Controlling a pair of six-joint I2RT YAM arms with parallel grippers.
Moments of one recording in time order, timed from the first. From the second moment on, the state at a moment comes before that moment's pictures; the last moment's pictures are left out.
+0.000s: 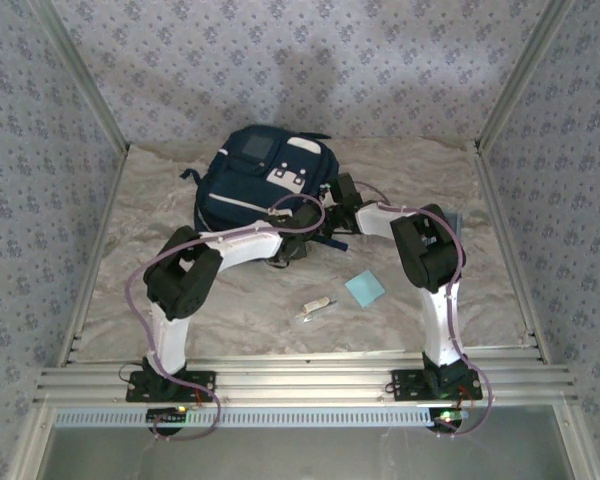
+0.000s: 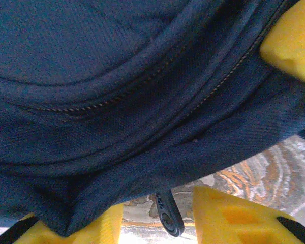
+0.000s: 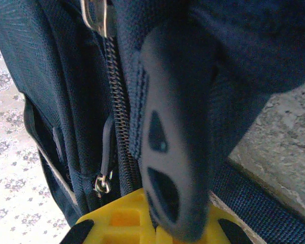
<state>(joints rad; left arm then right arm) -0.80 2.00 1.35 -0.61 -0.39 -0.89 0.46 2.13 1.35 0.00 -0.63 1.08</state>
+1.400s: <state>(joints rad) -0.68 1.69 1.15 -0.58 -0.16 -0.64 0.15 2.02 1.28 -0.14 -0.63 0.85</state>
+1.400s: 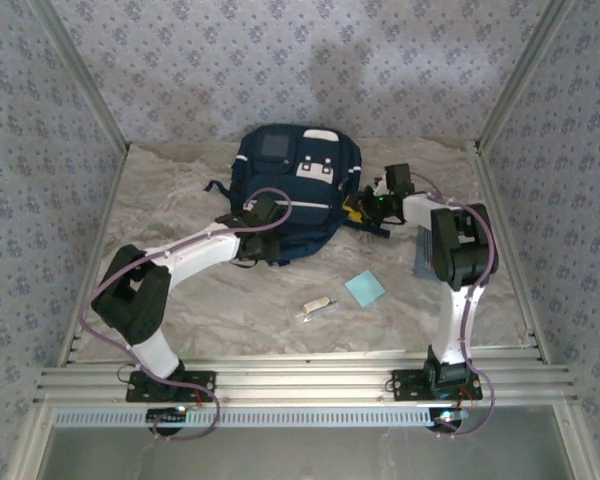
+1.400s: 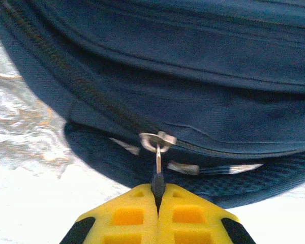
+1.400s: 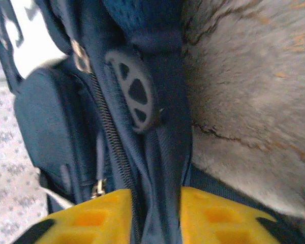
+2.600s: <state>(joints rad) -0.81 1.79 1.35 -0.29 0.16 -0.84 0.37 1.51 0.67 0.24 -0.35 1.07</state>
